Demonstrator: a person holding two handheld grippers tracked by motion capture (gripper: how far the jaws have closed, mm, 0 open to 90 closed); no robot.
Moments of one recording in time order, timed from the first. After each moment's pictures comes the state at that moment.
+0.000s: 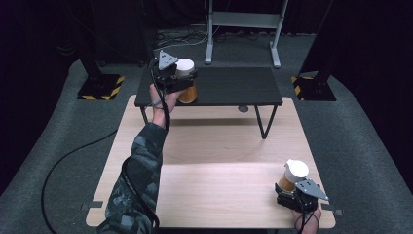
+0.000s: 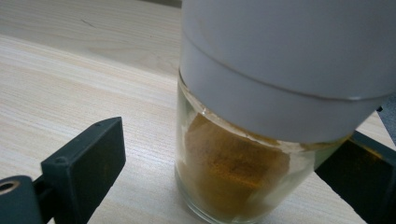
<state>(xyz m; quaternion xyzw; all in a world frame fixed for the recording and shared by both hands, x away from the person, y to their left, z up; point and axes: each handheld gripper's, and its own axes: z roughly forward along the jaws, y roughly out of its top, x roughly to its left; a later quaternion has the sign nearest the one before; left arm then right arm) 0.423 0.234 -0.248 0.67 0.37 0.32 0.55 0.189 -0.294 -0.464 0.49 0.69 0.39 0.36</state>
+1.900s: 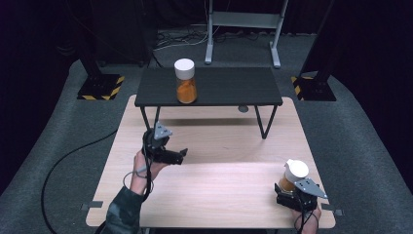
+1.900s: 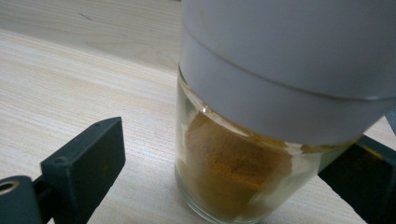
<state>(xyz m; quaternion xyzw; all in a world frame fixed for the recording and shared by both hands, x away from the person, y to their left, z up) 0.307 0.248 -0.325 0.80 0.40 0.22 0.38 0.193 -0.293 -0.461 0.50 0.69 0.38 0.35</state>
